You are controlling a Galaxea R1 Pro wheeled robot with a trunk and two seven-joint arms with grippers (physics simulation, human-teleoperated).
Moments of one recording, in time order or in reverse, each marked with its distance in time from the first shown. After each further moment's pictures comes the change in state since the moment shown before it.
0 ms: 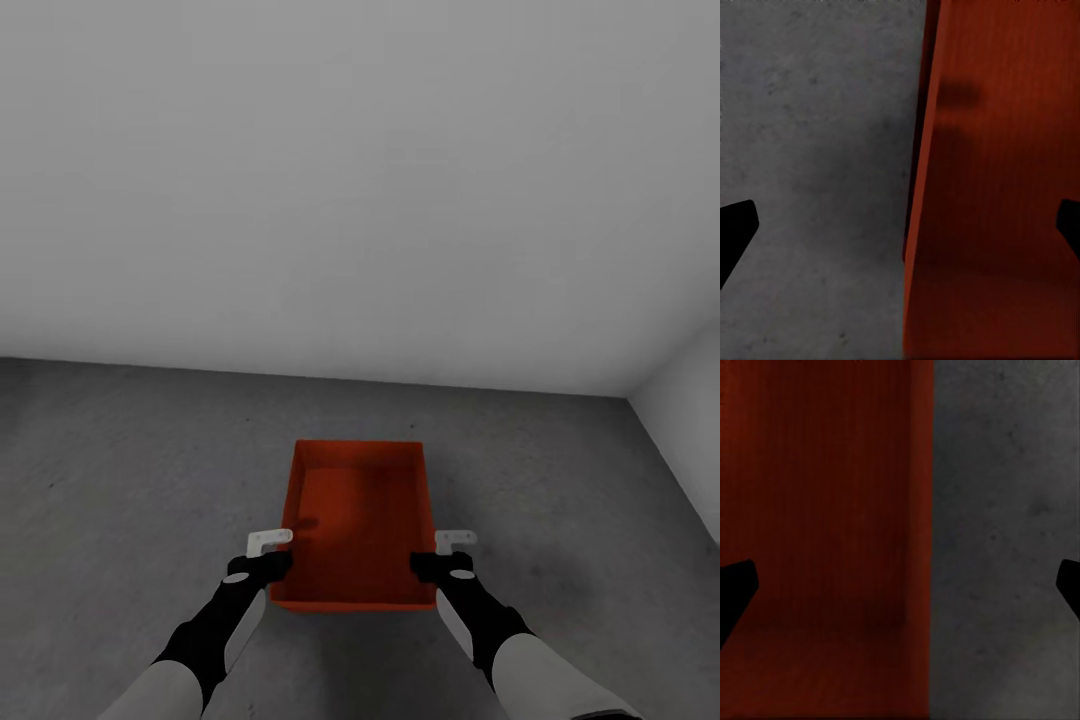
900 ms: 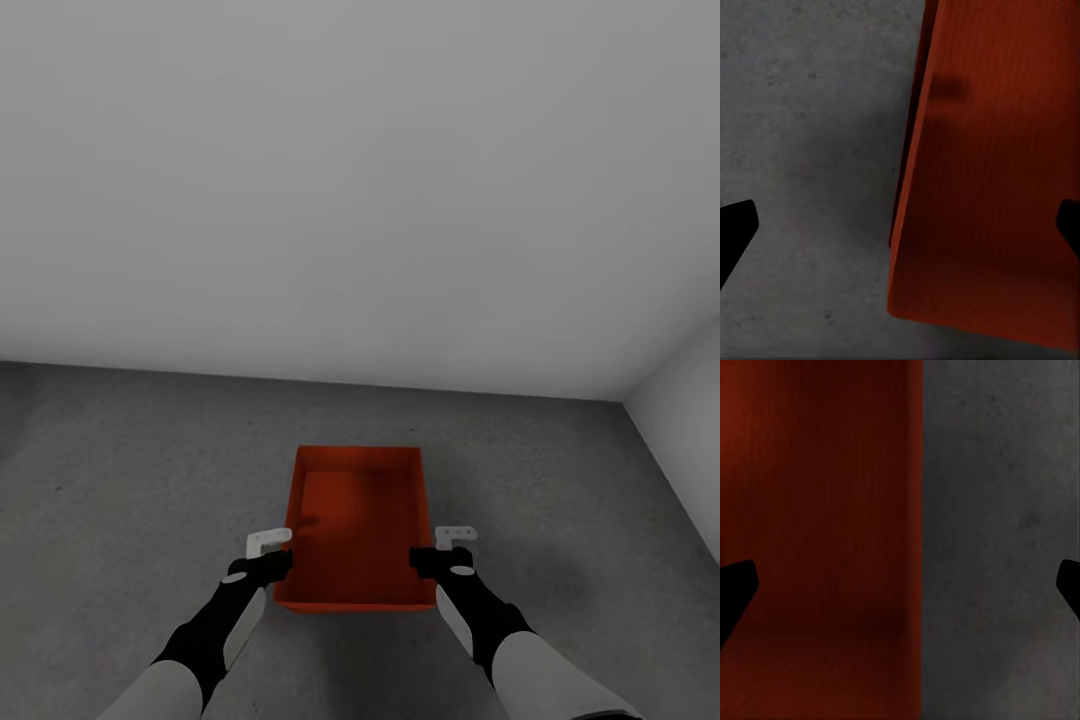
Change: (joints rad) left arm 0.000 0.001 -0.002 -0.001 0.073 0.001 0.000; right arm 0.000 0.000 -0.002 -0.022 -0.001 -0.002 0.000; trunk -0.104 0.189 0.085
